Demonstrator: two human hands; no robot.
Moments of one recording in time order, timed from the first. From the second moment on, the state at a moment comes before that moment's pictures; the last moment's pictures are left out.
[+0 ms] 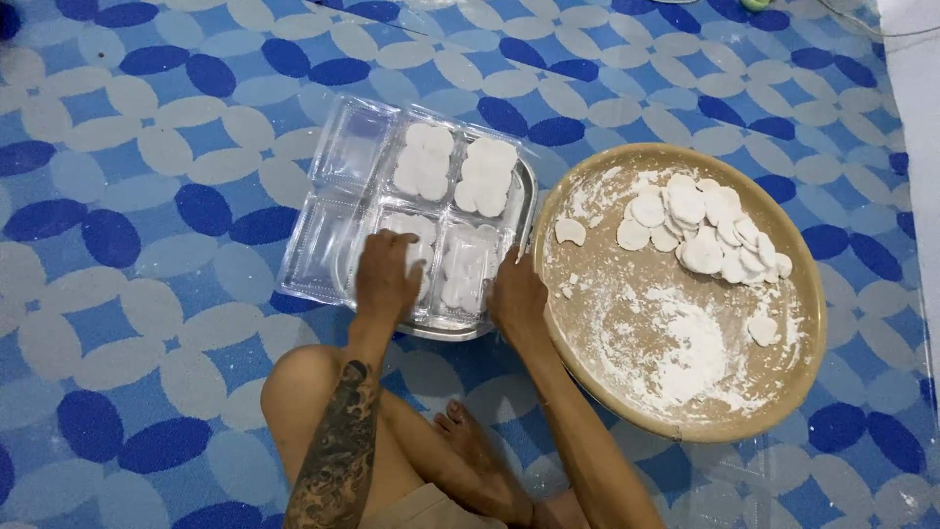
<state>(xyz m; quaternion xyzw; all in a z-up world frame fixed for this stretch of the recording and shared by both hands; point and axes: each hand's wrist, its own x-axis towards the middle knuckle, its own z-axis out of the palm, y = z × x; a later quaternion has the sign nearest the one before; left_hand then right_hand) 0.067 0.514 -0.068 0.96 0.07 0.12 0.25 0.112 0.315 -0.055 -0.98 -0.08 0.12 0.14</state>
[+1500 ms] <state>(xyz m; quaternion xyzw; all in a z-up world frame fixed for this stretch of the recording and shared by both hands) 0.106 0.419 -0.073 0.93 -0.10 0.25 0.25 0.158 0.172 -0.081 -0.94 -0.08 -0.14 0.29</state>
